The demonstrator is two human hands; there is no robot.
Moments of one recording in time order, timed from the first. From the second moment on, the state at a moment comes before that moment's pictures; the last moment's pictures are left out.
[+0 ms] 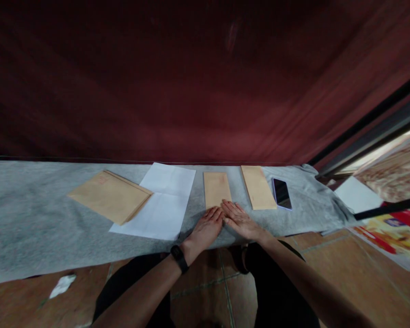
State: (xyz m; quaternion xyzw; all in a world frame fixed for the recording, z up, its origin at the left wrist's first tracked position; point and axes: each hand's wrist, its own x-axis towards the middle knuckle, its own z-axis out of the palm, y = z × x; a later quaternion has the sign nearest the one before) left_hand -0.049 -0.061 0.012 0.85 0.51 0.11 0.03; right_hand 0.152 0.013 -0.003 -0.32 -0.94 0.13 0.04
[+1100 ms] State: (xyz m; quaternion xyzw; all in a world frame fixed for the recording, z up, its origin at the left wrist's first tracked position) left_hand -0.041 0.058 0.009 0.78 0.62 0.09 0.04; right_hand 0.154 -0.008 -0.014 -0.32 -0.93 0.11 0.15
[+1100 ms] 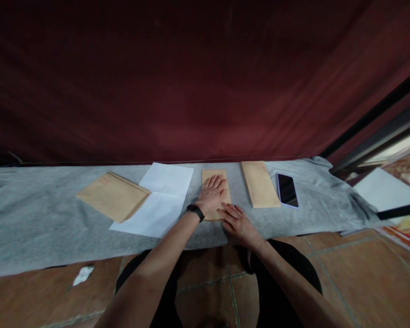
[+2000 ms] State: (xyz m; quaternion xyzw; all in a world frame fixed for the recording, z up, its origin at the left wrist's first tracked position) left_hand -0.042 -0.056 0.012 0.82 0.57 0.04 0.02; right_hand 0.158 0.014 -0.020 -0.33 -0.87 0.25 0.28
